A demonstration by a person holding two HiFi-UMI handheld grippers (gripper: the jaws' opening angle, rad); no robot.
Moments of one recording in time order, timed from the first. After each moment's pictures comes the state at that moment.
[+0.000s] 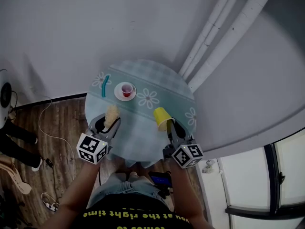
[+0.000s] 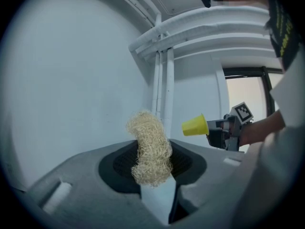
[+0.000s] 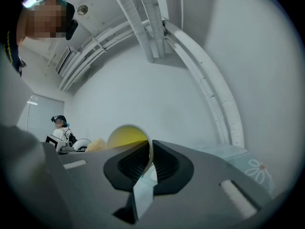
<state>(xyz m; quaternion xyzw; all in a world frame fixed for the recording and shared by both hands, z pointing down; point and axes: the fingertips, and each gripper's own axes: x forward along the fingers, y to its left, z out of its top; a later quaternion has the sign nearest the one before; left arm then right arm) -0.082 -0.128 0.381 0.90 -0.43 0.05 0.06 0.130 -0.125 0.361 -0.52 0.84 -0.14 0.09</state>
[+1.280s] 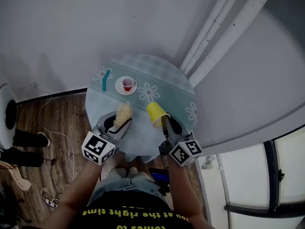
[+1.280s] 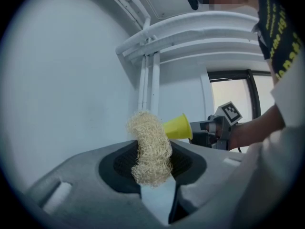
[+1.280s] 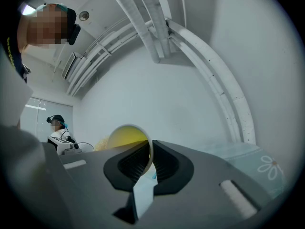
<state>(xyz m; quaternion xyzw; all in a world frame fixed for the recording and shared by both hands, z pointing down) -0.038 -0.091 0.360 0.93 -0.36 0.04 0.03 0.097 -0.106 0.344 -0.47 0.86 -0.15 0.11</state>
